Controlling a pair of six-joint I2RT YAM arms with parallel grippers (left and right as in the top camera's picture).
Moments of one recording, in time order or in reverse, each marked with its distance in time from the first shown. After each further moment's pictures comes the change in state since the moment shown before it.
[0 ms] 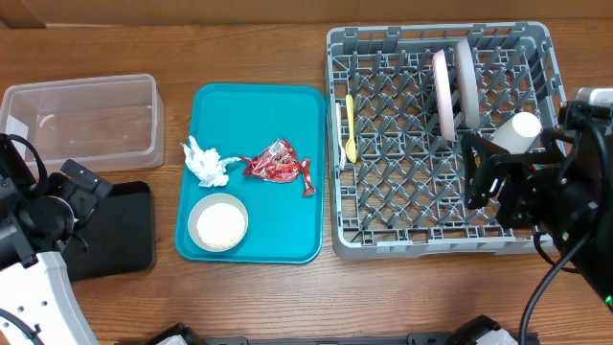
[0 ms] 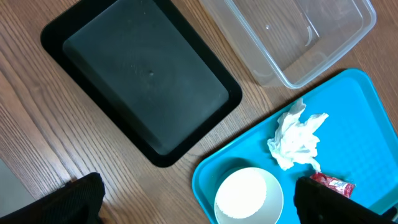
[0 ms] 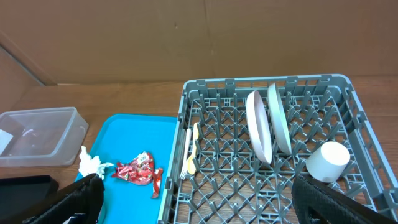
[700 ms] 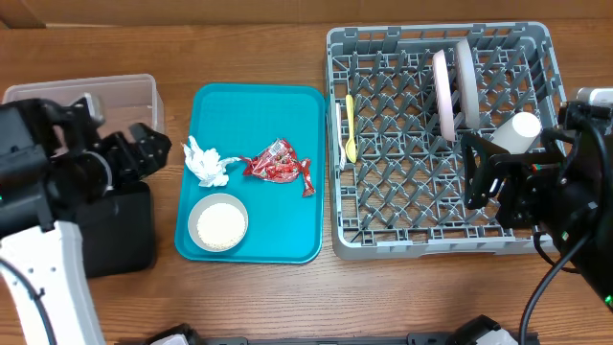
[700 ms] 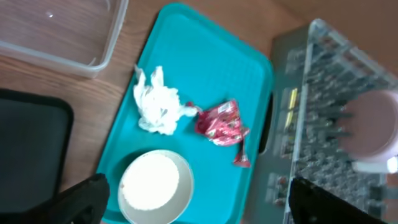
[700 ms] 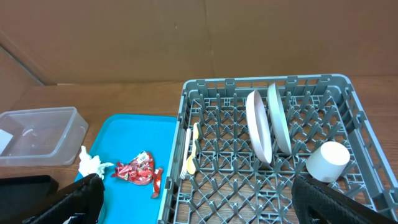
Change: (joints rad) left arm -0.172 0.083 0.002 0.173 0.488 0.336; right arm 0.000 0.000 0.000 -0.001 0.000 0.000
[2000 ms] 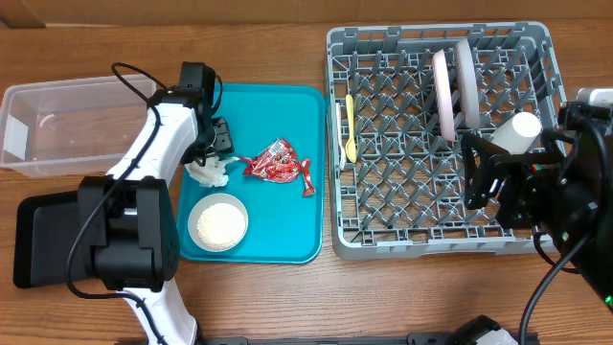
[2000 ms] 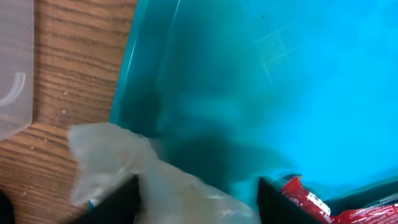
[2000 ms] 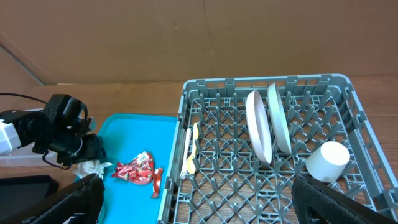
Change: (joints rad) left arm -0.419 0.724 0.000 0.355 -0.556 -0.170; right arm 0.000 0.000 0.000 0.000 0.000 -0.001
